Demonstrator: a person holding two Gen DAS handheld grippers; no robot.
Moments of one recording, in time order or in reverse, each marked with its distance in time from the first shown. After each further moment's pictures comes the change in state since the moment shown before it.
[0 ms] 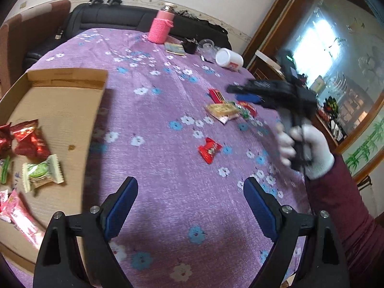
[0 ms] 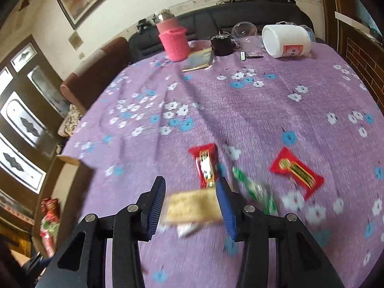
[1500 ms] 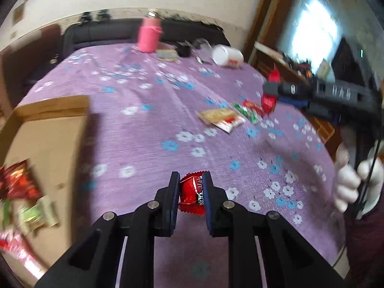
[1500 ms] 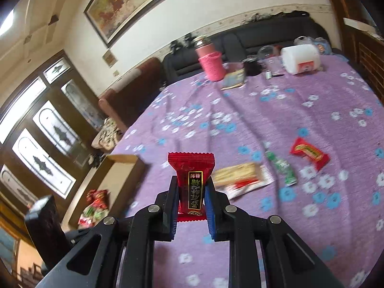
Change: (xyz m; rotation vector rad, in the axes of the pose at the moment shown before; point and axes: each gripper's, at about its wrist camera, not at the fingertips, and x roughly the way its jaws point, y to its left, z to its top) left arm 0.020 -0.017 0.020 0.099 -0.052 0.100; right arm -0.097 0.037 -0.059 -0.022 -0.133 0.267
